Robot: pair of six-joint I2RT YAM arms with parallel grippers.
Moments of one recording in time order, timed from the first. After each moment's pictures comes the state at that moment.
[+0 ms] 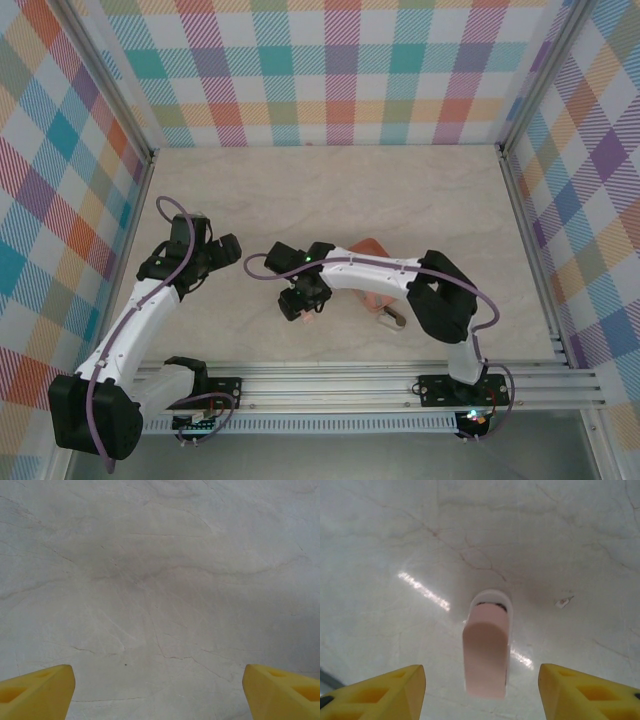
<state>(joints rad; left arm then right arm) -0.18 1.03 0.81 -0.63 -0.09 -0.48 1.09 1.98 1.51 -0.89 -0.03 0.45</state>
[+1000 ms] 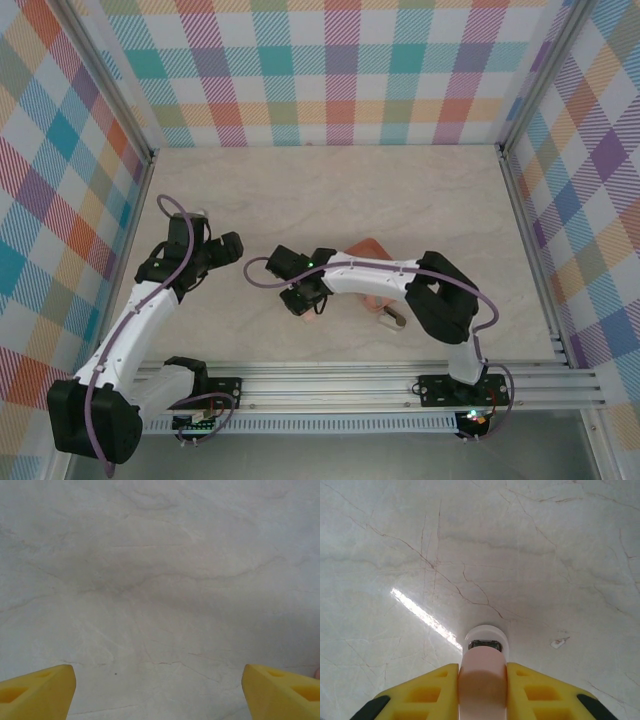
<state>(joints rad) -0.18 1.01 0.81 -0.59 -0.05 -0.42 1.09 1.95 1.42 -0.73 0.02 0.38</state>
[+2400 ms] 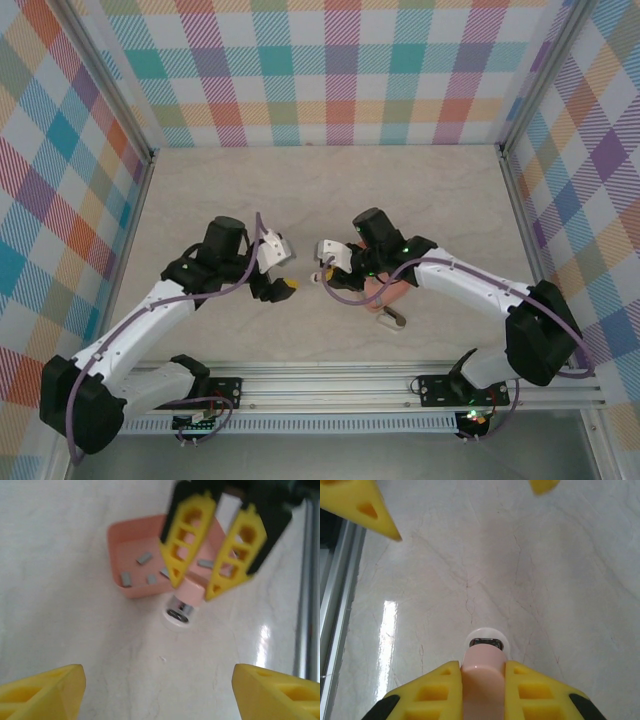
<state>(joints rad) -0.49 1.07 0.82 -0.52 0.54 0.53 0.74 1.42 0.99 -0.40 -0.53 -0.64</state>
